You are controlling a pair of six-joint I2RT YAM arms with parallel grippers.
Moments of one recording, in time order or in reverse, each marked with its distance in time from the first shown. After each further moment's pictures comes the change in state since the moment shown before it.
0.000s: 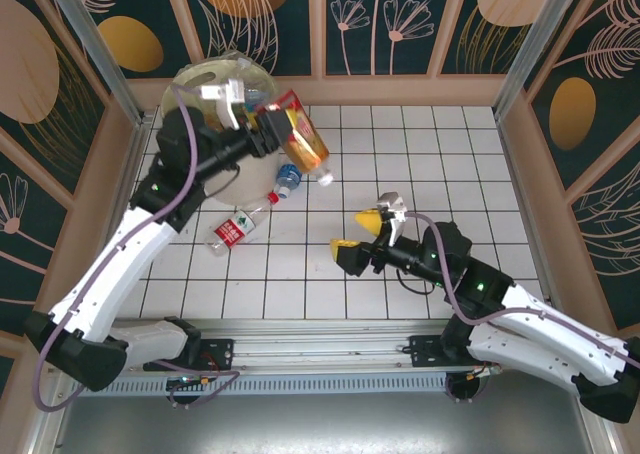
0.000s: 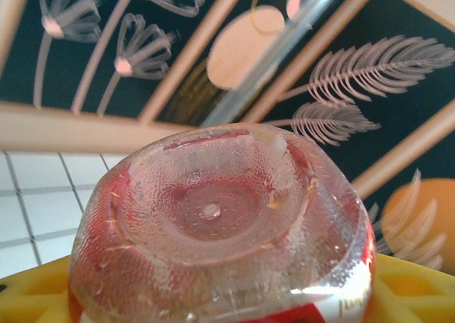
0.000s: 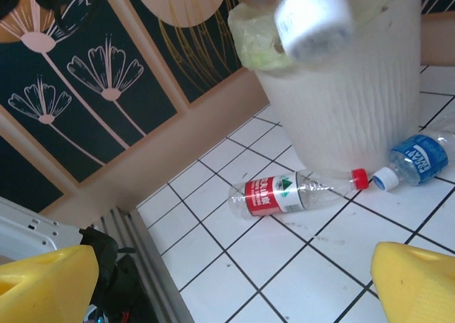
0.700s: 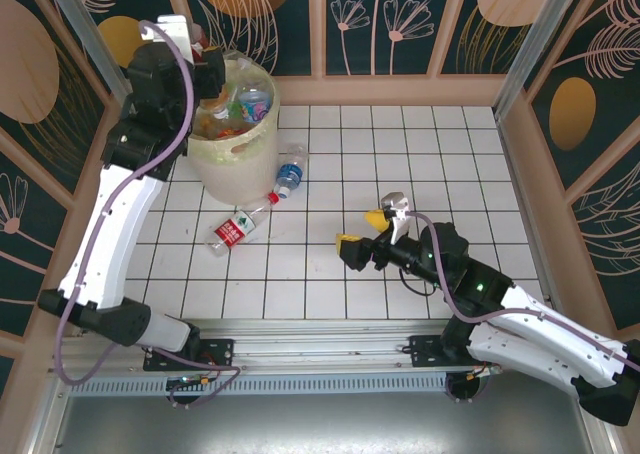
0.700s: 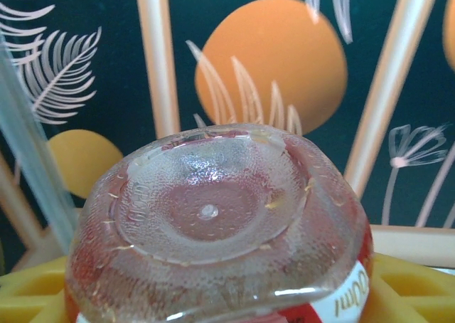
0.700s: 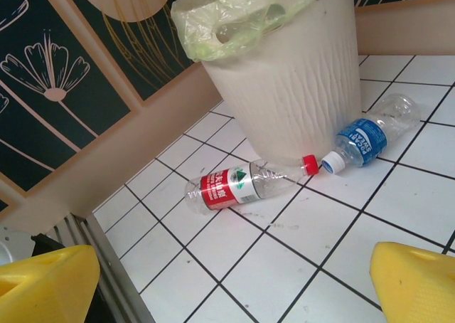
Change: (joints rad) left arm 0.116 0.241 0.509 -0.382 -0.761 0.545; right arm -0.021 0.003 -0.019 -0.046 0.092 0.001
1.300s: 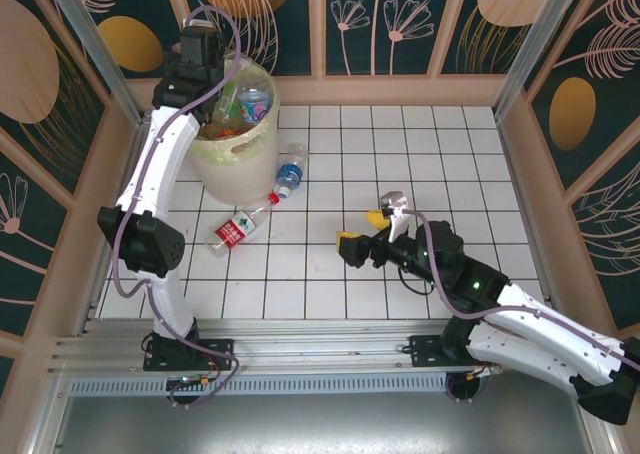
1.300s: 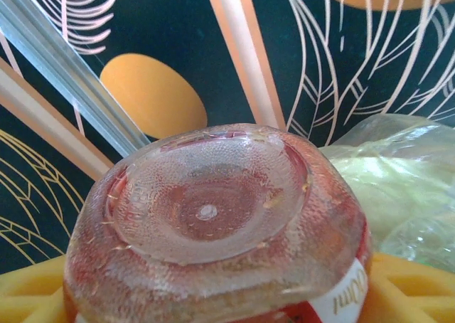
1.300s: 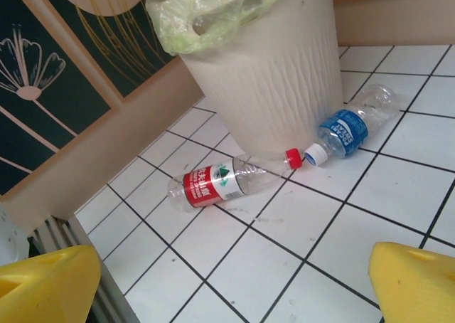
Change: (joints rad) left arm 0.126 0.455 0.265 -0.116 -0.161 0.143; right arm -0.006 0.033 0.000 -0.013 0.039 0.011
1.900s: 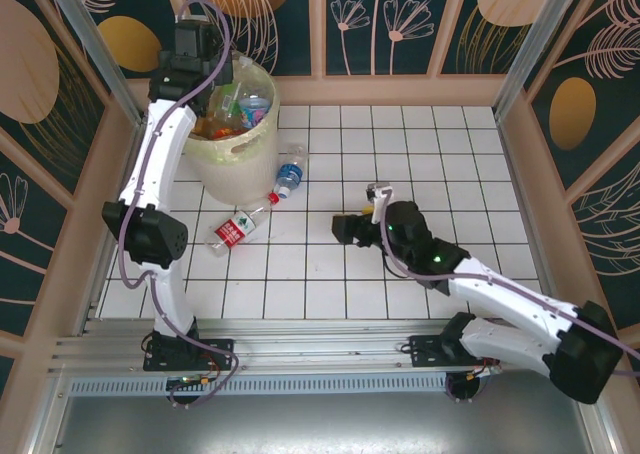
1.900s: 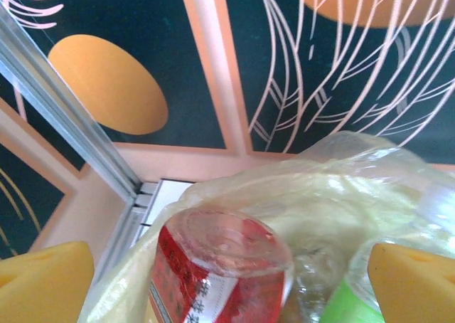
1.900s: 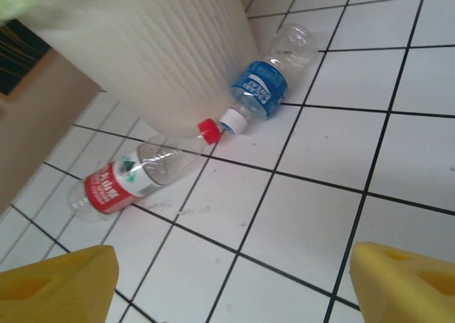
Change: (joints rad) left arm 0.027 0.043 0.113 -0.081 0.153 -0.144; right arm -0.150 0.338 -0.010 0.145 0.014 0.098
